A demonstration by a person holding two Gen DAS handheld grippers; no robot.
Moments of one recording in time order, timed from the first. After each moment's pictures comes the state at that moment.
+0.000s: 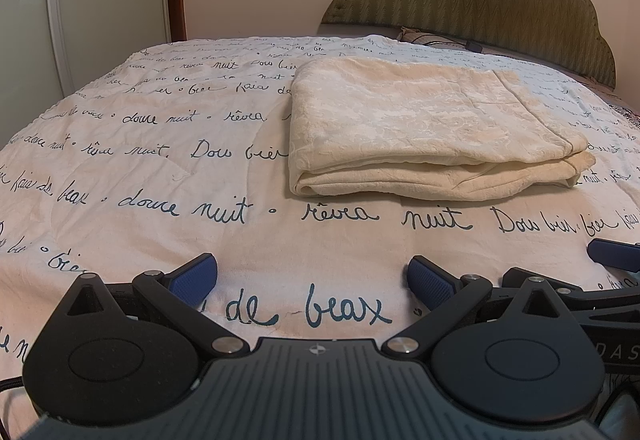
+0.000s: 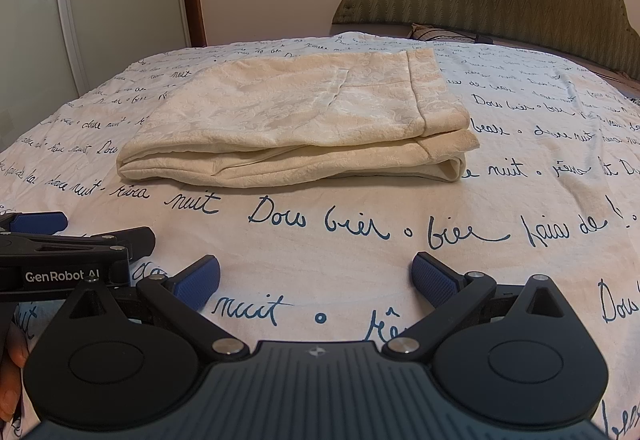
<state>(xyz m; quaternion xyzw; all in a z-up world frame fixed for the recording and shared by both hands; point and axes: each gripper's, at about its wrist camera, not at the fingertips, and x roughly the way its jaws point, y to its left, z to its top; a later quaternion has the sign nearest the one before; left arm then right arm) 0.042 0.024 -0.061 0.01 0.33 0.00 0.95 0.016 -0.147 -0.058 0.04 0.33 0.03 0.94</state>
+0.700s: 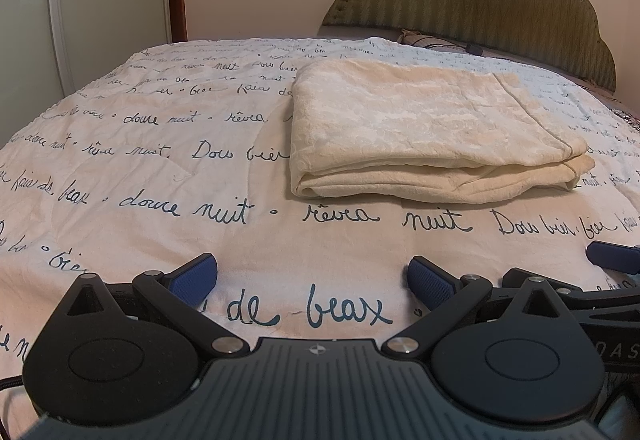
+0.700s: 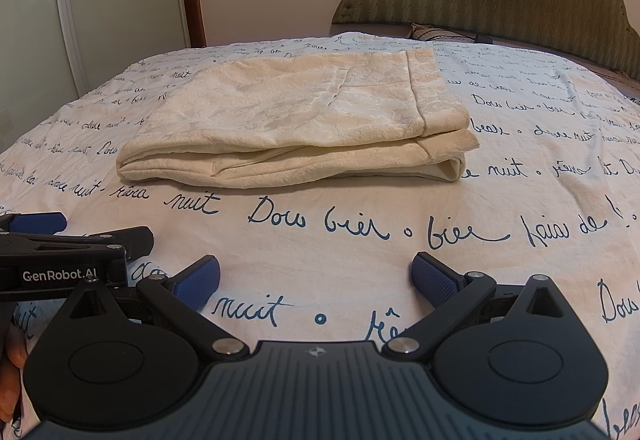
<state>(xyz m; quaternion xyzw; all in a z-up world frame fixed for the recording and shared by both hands) 0.041 0.025 -0.060 0.00 0.32 0.00 0.95 0.016 -0.148 -0.058 0.05 0.33 0.03 0.94</state>
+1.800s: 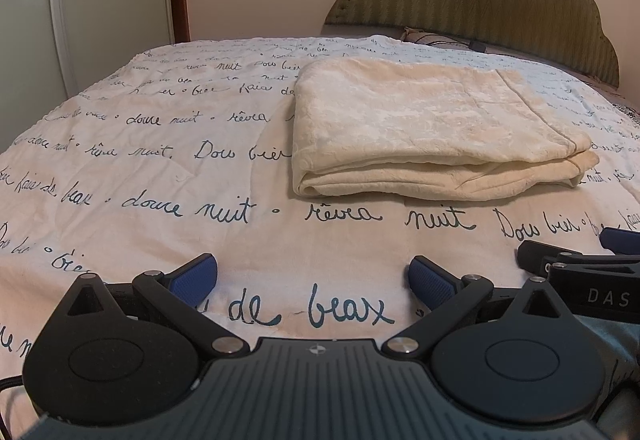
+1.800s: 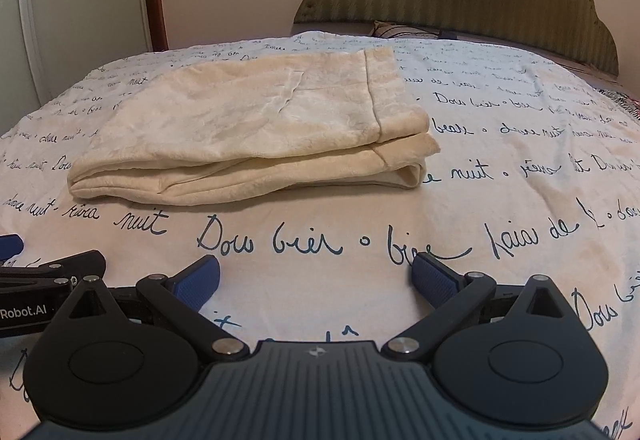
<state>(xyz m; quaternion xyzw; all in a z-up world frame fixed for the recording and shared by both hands) 0.041 0.024 -0.060 0.01 0.33 0.01 0.95 0.030 -0.158 -0.060 0.04 0.34 -0.03 0.94</state>
